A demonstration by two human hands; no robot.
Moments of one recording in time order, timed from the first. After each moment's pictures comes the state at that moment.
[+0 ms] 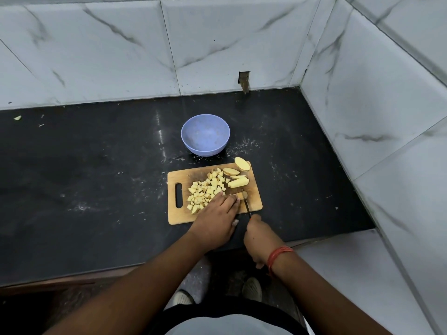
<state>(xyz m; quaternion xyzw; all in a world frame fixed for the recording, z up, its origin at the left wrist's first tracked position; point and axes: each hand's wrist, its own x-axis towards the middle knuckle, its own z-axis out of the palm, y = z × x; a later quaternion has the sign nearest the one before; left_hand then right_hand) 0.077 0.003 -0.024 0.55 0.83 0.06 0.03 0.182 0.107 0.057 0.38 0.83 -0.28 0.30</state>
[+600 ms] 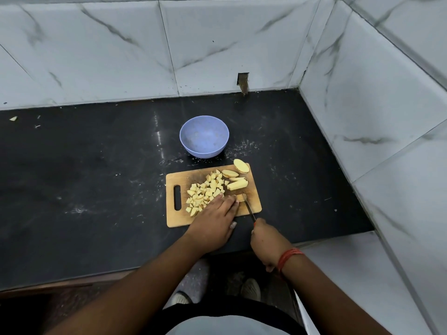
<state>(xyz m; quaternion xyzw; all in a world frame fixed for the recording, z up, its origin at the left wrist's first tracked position) 0.075 -0.001 -0.024 0.55 0.83 0.06 0.05 0.190 0.125 0.056 0.34 0.85 -0.30 0.29</state>
